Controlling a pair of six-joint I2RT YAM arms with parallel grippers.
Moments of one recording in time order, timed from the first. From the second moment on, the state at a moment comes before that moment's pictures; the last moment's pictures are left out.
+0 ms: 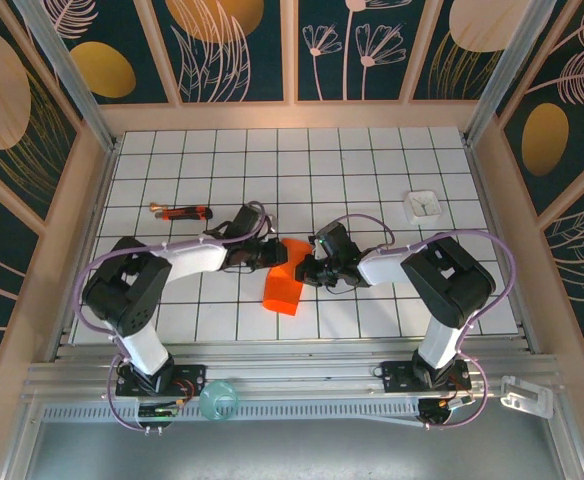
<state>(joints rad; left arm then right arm) -0.61 1.75 0.92 -0.11 0.34 -0.70 0.71 1.75 0.72 0.14 -0.43 0.81</state>
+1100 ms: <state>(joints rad) -0.52 1.95 1.10 -0.14 0.35 -0.61 0.71 1.75 0.72 0.14 -0.42 0.81</state>
